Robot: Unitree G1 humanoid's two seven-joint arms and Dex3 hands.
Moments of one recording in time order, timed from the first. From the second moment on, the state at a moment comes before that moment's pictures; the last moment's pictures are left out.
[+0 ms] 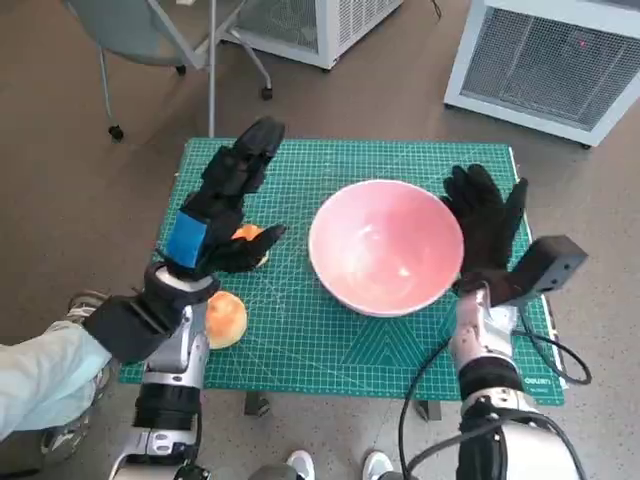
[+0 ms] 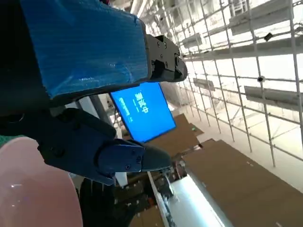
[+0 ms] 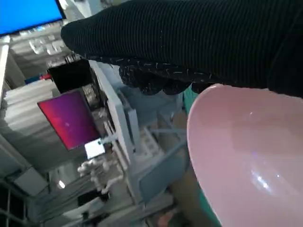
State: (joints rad) left arm -0.50 0.16 0.11 0.38 -0.21 -0.64 -0.41; right arm -0.87 -0.05 -0.43 1.29 0.29 -0.51 0.23
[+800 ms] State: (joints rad) left arm -0.45 0.17 0.11 0.33 -0.19 -0.64 -0.37; right arm -0.93 -0.01 -0.42 1.30 0.26 -0.44 0.22
